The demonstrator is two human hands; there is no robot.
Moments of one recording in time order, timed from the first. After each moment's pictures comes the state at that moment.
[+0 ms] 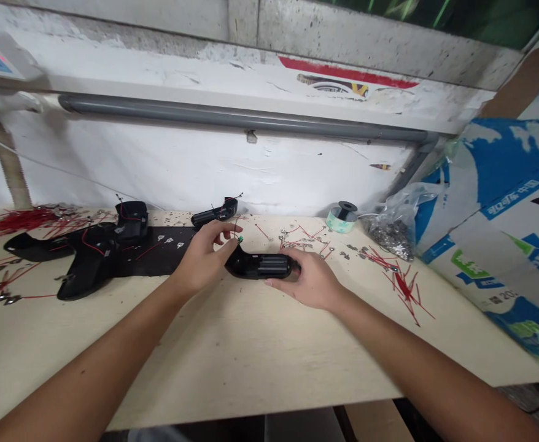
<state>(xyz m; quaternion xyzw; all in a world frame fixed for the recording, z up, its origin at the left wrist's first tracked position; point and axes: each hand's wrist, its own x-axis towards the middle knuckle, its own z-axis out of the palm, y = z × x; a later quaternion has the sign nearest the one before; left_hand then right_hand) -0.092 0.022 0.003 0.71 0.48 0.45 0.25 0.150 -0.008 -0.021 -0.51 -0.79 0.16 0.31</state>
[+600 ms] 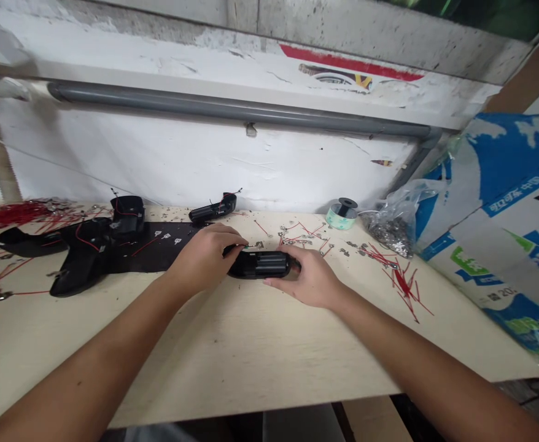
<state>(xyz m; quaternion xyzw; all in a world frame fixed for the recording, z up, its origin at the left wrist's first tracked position) -0.093 0.017 0.011 0.86 0.38 0.33 0.03 0.148 -0.011 -0.019 -0.48 -0.79 0.19 0.32</state>
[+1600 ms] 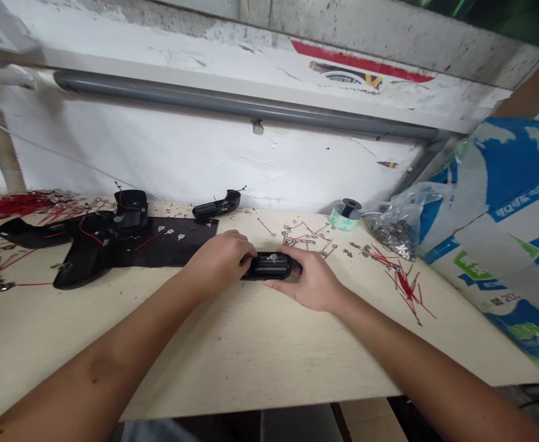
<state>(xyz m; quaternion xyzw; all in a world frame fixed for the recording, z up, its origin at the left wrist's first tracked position) -0.083 0.016 0.006 0.89 0.40 0.21 0.05 0.140 -0.016 -0.017 -0.50 -0.79 0.19 0.30</state>
